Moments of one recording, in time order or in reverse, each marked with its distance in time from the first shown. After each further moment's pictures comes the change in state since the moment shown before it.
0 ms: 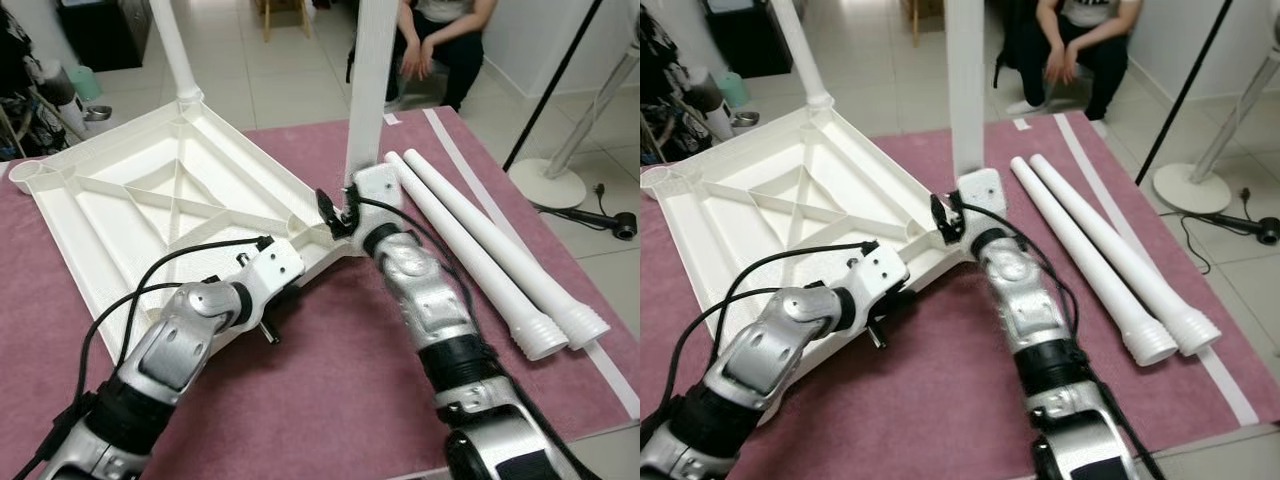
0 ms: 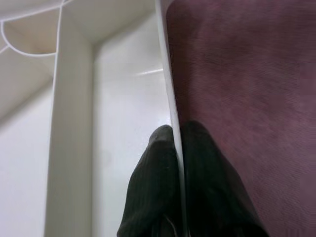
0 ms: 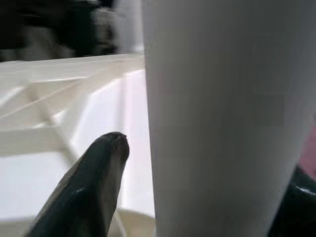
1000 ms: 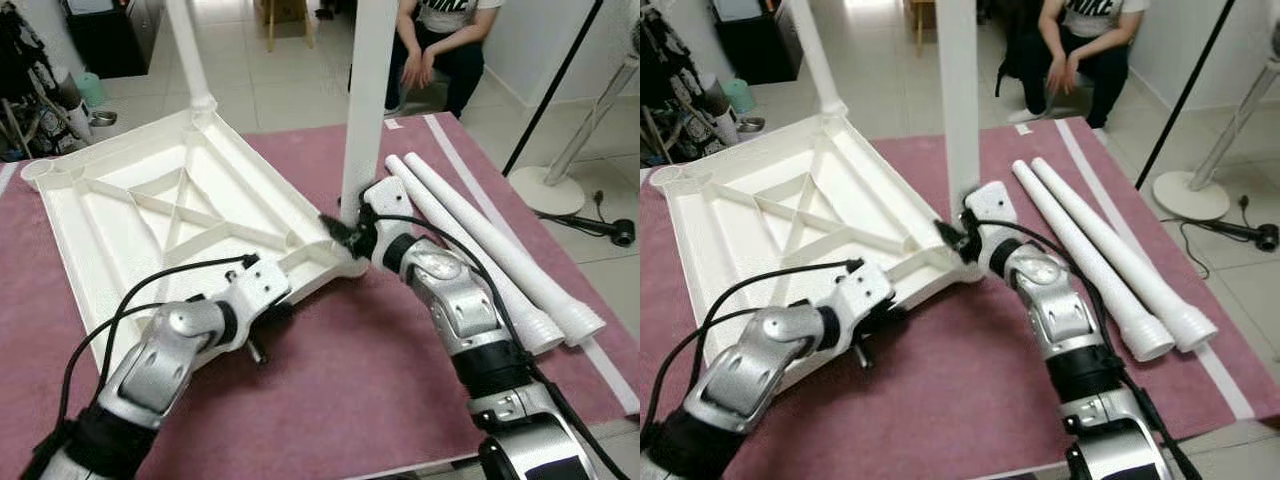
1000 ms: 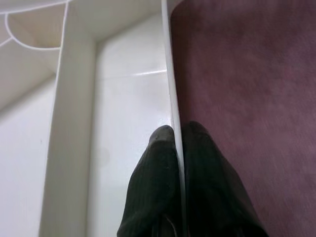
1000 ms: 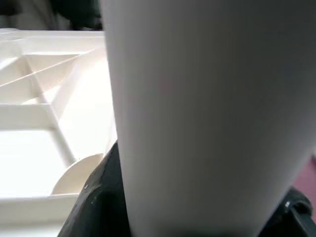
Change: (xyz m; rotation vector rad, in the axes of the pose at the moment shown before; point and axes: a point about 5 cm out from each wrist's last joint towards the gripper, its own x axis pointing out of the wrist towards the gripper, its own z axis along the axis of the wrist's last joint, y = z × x) left arm 0.006 -0.003 -0.005 -0.066 0.003 -0.012; right arm 0.006 -0.003 -0.011 -0.039 0.132 -0.109
